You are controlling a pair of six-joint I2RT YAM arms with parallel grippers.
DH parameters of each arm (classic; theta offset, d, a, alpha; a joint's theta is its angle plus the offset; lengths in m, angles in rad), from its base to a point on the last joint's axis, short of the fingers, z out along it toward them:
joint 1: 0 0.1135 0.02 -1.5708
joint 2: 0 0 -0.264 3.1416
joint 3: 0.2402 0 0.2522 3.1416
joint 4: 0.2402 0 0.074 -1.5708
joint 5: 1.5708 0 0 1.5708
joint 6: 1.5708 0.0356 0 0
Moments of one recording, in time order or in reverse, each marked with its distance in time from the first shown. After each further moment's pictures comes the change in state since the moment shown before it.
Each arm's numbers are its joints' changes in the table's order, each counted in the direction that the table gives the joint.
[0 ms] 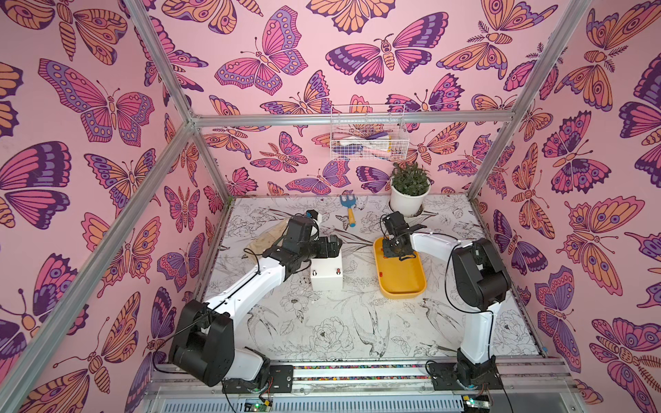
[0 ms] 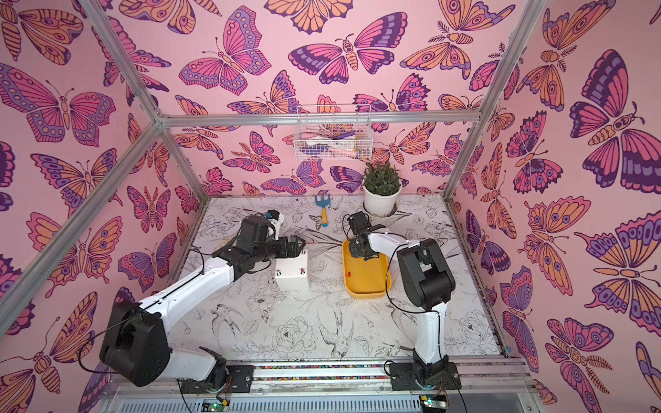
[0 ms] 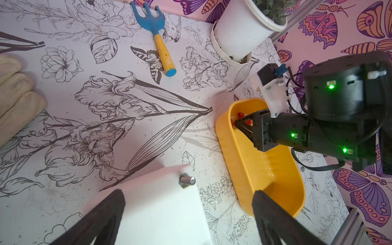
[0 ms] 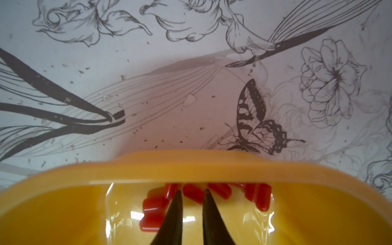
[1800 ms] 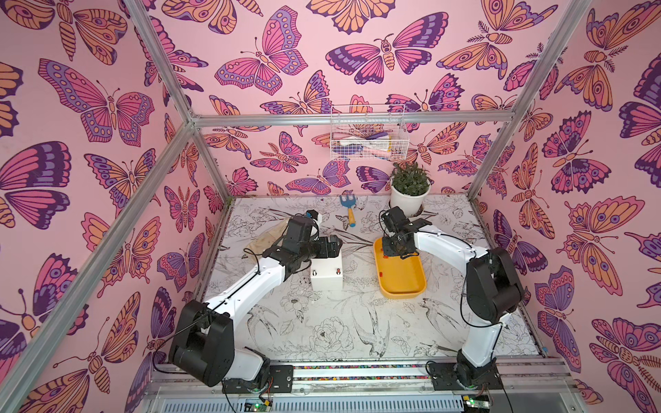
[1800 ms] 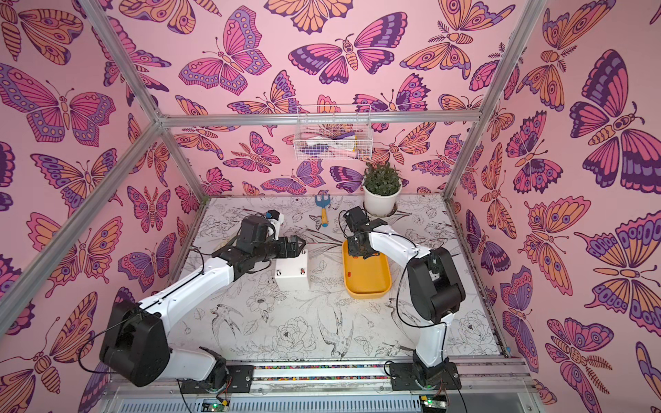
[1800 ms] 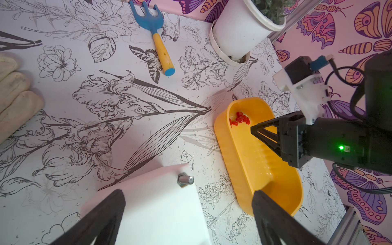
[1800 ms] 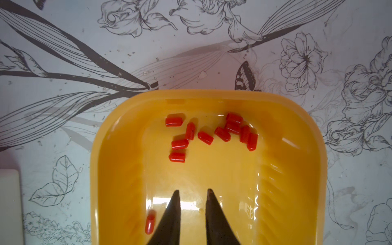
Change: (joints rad) left arm 0.000 -0.002 0.000 0.001 0.007 -0.003; right arm 0.052 -0.118 0.047 0.200 0.001 0.052
